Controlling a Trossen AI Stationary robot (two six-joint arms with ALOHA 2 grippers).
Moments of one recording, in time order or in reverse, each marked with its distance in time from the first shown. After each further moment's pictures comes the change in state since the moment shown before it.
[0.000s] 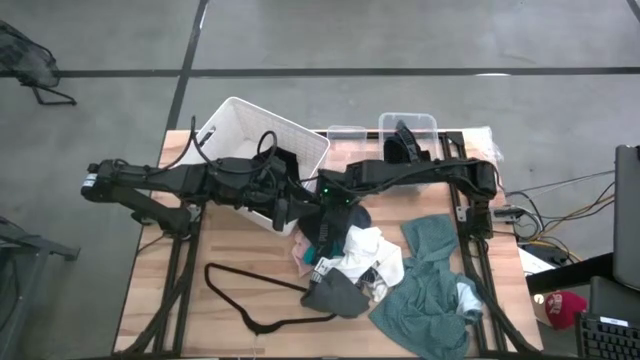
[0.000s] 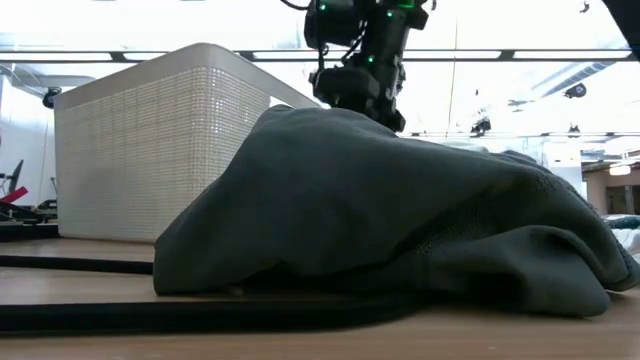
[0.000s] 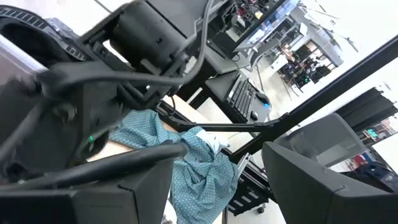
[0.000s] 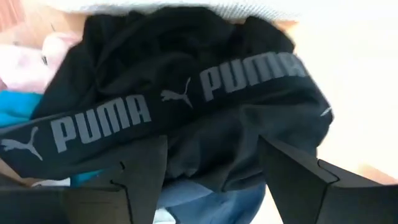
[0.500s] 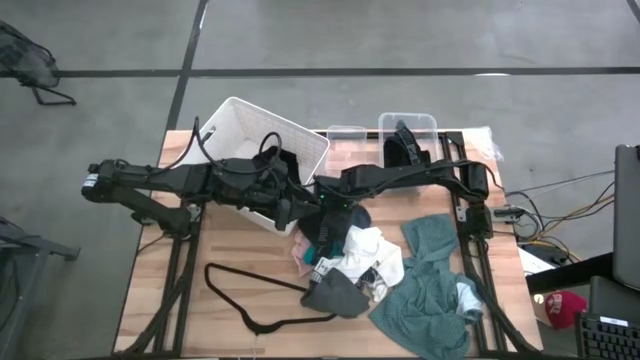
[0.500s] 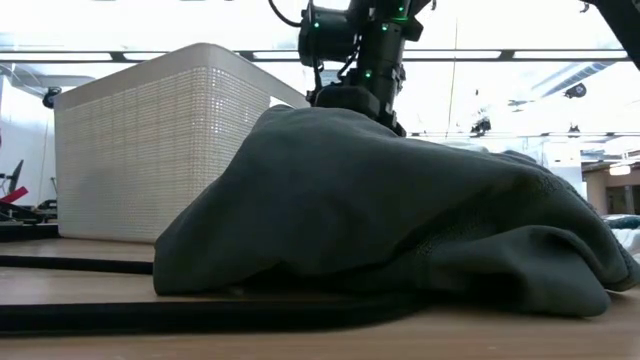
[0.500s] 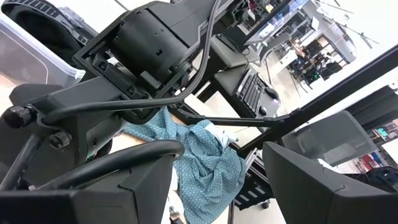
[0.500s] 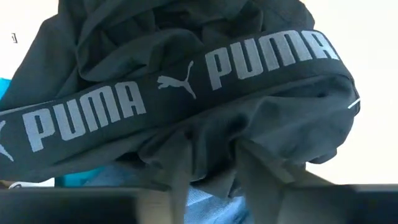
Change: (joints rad) left arm 0.000 0.000 -0.002 -0.030 0.000 -0.014; right arm 0.002 0.061 0.002 -0.020 -0.001 0.011
